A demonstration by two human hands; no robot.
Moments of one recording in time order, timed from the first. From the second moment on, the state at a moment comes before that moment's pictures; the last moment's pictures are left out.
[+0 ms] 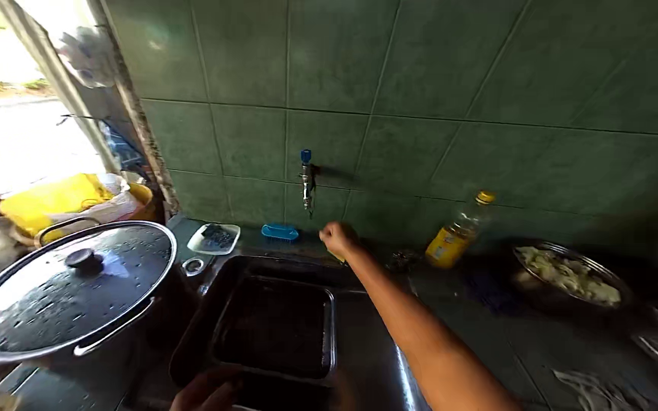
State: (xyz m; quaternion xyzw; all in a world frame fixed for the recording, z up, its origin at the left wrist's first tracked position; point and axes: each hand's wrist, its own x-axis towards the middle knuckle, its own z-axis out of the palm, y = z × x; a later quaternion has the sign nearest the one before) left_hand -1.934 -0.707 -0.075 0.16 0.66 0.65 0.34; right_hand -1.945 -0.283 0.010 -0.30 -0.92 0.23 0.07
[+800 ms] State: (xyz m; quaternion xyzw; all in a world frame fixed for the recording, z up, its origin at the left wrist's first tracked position) left_hand -2.062 -0.382 -0.051 0.22 0.57 0.63 0.48; right_hand -2.025 -0.323 0.037 -0.43 -0.69 0.46 0.37
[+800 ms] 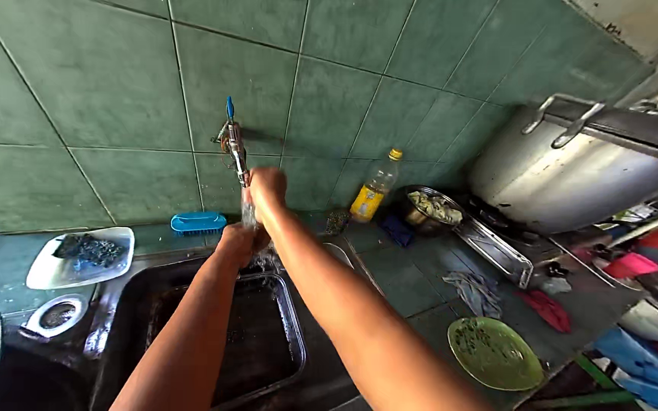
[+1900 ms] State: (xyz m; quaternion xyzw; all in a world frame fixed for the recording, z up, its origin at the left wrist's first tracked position) left_hand -2.081 -0.443 -0.159 0.25 0.90 0.20 0.29; right_hand -2.002 -0.326 -0.030 -0.34 -0.63 0.69 -0.01
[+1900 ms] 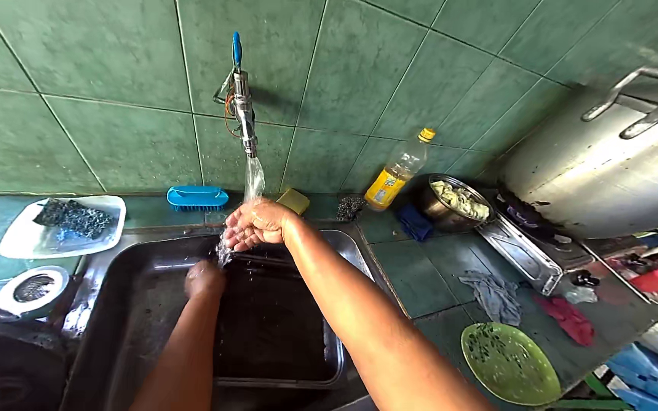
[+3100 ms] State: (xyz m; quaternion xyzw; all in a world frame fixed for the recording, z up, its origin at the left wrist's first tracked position) left_hand -2.068 -0.389 -0.130 0.31 0.74 0.35 0.48; right_hand -2.040 -0.305 0.159 -0.26 -0.91 0.14 0.29
